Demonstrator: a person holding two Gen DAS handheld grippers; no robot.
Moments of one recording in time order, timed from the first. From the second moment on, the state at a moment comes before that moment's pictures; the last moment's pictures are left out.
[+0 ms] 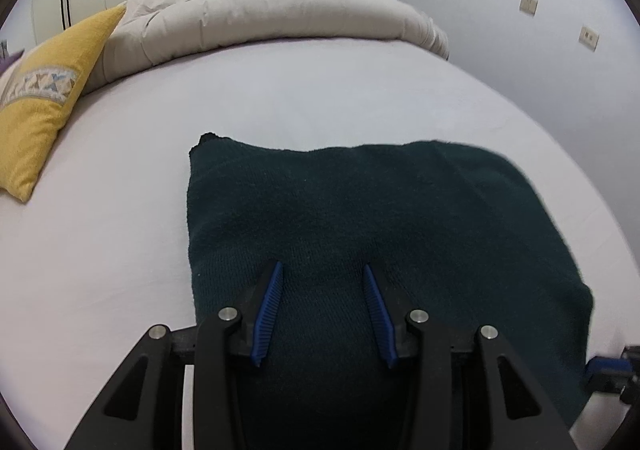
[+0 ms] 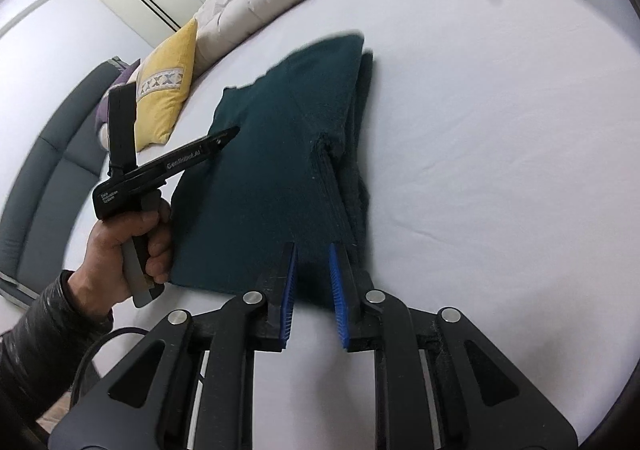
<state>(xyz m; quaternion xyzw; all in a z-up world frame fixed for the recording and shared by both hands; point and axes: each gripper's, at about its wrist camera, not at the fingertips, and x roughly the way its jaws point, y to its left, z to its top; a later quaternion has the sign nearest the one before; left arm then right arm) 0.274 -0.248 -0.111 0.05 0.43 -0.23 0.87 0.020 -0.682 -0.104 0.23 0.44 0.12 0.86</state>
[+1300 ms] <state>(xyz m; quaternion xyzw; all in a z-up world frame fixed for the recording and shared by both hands) 0.228 -0.185 -0.073 -0.01 0.50 -0.22 0.84 0.144 -0.560 -0.045 -0.01 0.48 0.00 0.88</state>
